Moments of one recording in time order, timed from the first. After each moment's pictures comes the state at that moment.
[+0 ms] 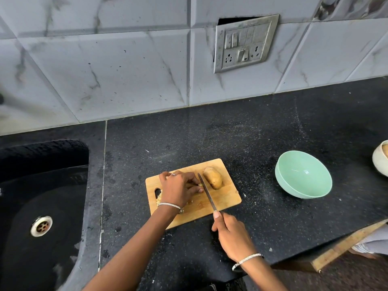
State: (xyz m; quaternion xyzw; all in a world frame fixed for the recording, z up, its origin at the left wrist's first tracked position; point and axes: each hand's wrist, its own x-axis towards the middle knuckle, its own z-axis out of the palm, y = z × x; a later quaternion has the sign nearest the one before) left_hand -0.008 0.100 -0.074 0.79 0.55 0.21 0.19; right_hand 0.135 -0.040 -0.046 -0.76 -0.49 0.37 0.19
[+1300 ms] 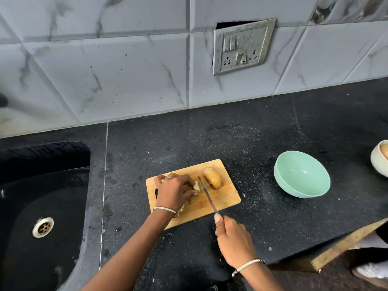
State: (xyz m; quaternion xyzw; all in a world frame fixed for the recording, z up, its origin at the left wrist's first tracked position) left_hand -0.021 0.091 -0.074 0.79 0.55 0.22 0.17; right_hand 0.130 -0.053 -0.044 -0.78 -0.51 0.33 0.12
